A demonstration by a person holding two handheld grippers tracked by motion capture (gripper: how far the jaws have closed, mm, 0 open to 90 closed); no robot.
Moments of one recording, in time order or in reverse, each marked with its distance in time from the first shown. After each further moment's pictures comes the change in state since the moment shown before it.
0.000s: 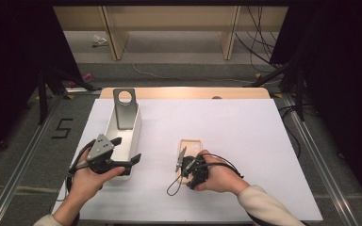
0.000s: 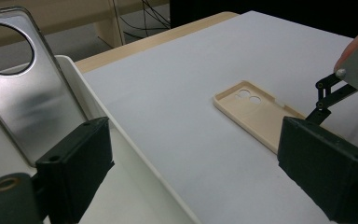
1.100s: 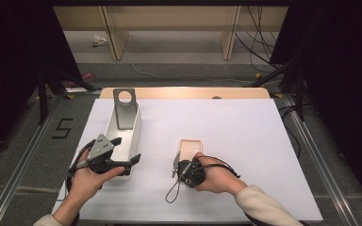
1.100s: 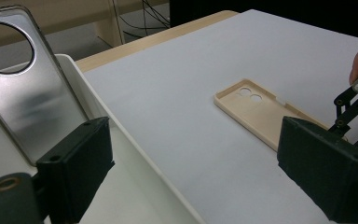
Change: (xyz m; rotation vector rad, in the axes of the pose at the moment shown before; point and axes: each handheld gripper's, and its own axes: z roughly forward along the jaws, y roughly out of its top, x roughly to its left) left arm 0.001 -0.001 0.000 0.002 -0.002 0.004; right arm 0.011 0.010 -0.001 0.040 0.012 -0.110
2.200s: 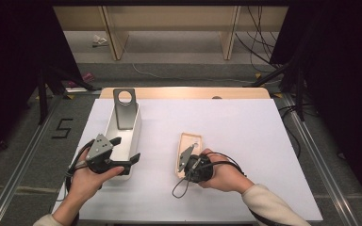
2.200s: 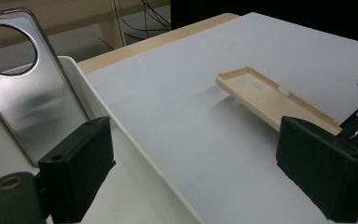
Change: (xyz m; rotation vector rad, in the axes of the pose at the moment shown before) left arm 0.001 0.000 -0.001 -0.009 0.003 -0.007; right arm -0.004 -0.019 -0.025 -0.214 0.016 0.044
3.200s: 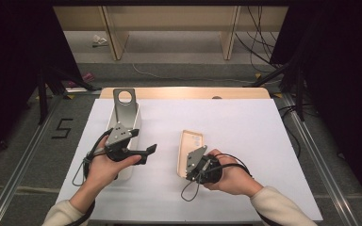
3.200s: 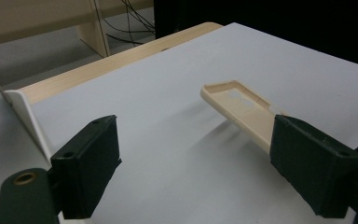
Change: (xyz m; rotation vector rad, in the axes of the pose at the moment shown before) left arm -0.022 0.038 0.039 0.009 -0.071 0.000; right arm 0.009 -0.014 -0.022 -0.131 -0.012 -0.020
